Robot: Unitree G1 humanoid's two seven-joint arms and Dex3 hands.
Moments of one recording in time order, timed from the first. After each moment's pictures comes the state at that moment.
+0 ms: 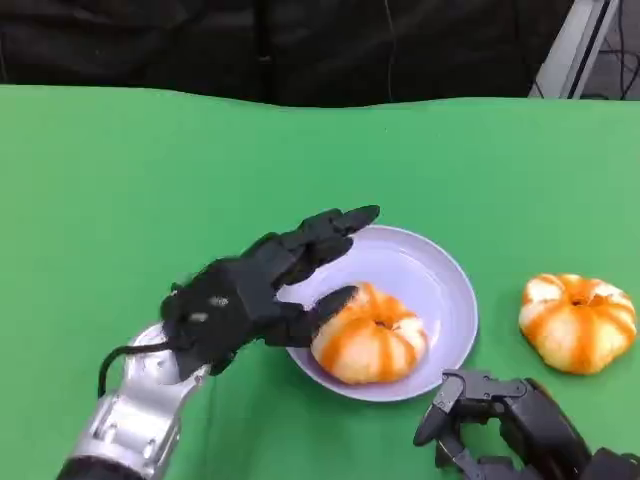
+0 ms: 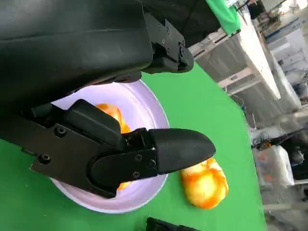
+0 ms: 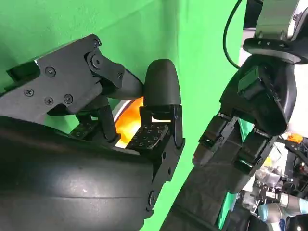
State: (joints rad) left arm -0.37 0.06 -0.21 0.48 0.02 -0.32 -0.36; right arm -0.05 -0.06 0.14 0.68 -0.07 -0.88 0.28
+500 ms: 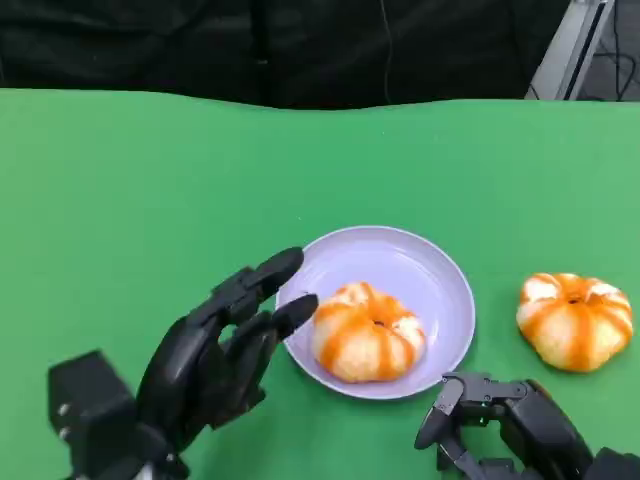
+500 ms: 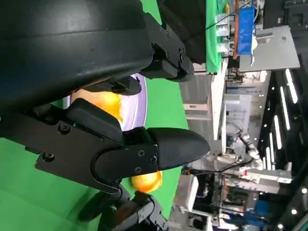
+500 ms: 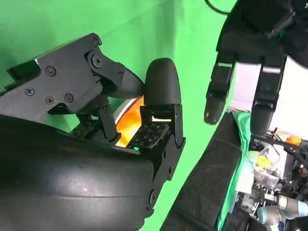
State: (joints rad) left arm 0.00 -0.01 -0.07 0.26 -0.28 -0.33 -0.46; right arm -0.05 -0.06 0.13 0.69 -0.05 -0.88 0.31
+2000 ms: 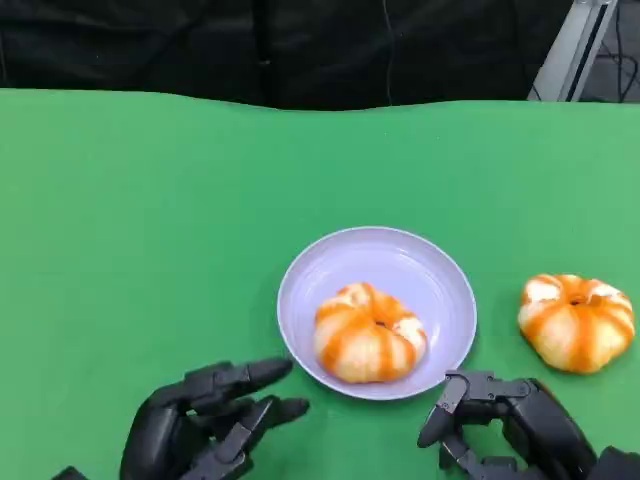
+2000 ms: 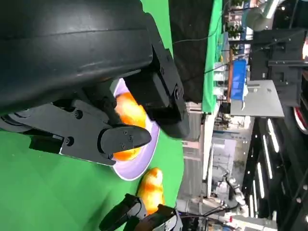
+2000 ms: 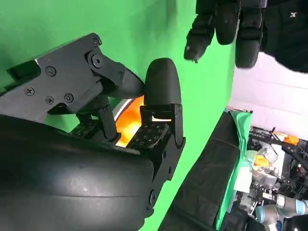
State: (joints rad) left arm 0.11 -0.14 0.05 0.49 -0.22 -0.69 -0.46; right arm -0.05 -0.06 0.13 0.69 -0.04 -0.88 0.32
